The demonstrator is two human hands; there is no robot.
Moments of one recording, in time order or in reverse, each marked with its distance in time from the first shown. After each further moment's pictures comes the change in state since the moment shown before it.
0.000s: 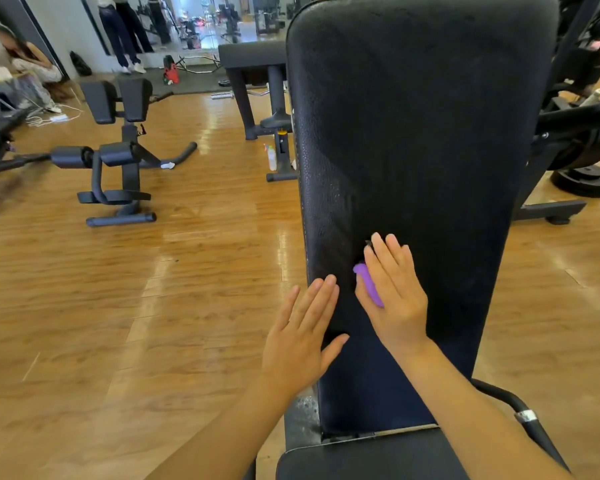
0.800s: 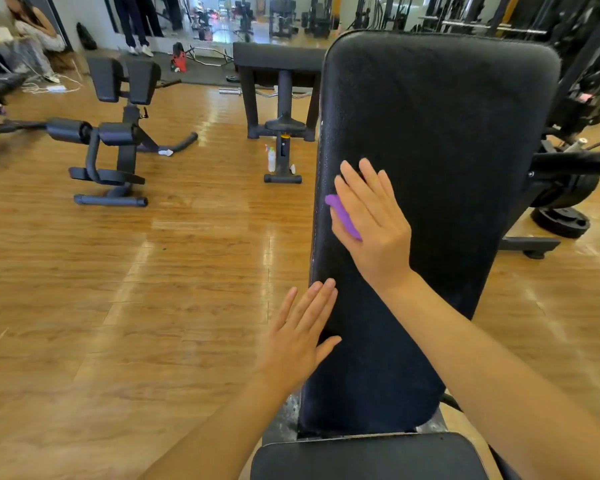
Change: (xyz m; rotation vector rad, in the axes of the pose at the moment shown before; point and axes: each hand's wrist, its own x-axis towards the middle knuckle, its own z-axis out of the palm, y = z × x) left_hand -0.006 0.007 -0.002 0.085 -0.045 -0.060; right_hand 0.119 -0.009 0.012 0.052 0.061 -0.208
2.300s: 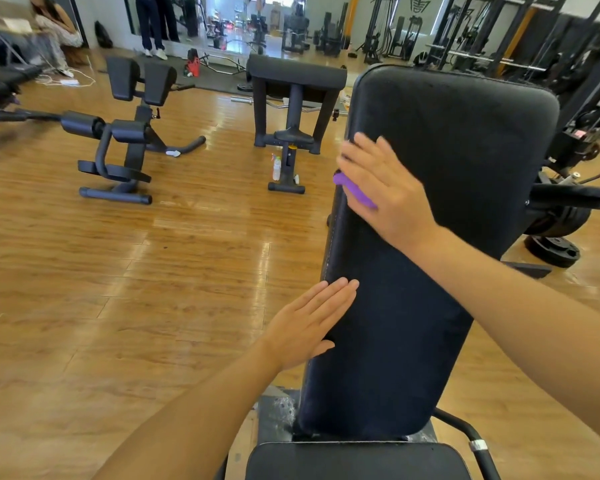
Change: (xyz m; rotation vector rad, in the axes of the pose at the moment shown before) left_hand 0.024 -0.031 -0.026 0.095 -0.081 0.294; right_hand 0.069 0.026 -0.006 0.085 -0.232 -0.275
